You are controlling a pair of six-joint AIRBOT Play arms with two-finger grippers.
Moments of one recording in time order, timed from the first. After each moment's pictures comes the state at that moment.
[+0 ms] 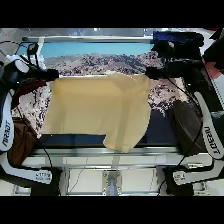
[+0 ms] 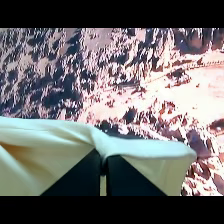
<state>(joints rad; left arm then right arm) 0.12 -1.59 1.49 1.25 -0.85 -1.30 0.07 -1.54 1.48 1.96 -0.79 -1.65</state>
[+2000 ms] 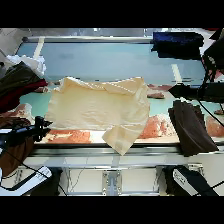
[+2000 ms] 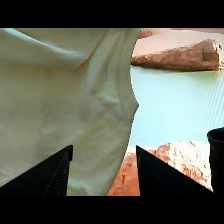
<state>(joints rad) 0.69 -1.16 0.43 0.72 -0.85 -1.44 -0.19 -0.95 1.08 2.02 -1.10 -1.78</state>
